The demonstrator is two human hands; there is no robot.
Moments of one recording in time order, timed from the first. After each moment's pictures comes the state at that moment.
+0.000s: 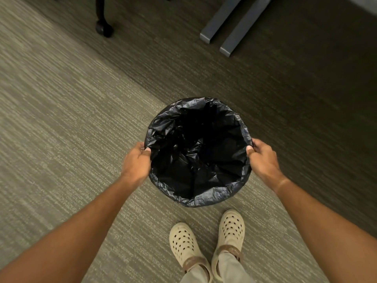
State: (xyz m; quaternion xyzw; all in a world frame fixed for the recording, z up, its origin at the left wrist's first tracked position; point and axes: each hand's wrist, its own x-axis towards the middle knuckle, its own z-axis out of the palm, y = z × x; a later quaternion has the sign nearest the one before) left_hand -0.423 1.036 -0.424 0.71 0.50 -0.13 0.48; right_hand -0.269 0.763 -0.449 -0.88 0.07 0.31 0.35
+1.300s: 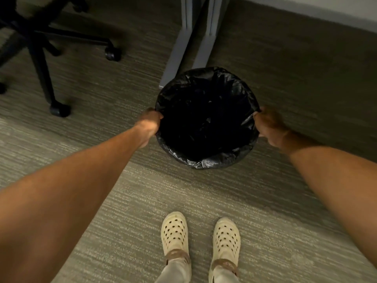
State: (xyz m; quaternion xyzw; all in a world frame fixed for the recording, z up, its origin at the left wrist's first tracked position) left_hand -0.049 1.088 -0.427 0.73 0.40 -0.22 0.51; right_hand 0.012 0.795 -0.460 -0.86 0.22 0.23 0.39
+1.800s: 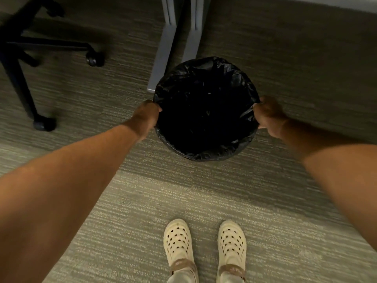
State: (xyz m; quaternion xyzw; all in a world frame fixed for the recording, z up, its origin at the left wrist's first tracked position) left_hand 0.007 1.087 -0.458 0.76 0.34 -0.23 0.50; right_hand 0.047 0.777 -0.488 -0.86 0.26 0.21 0.39
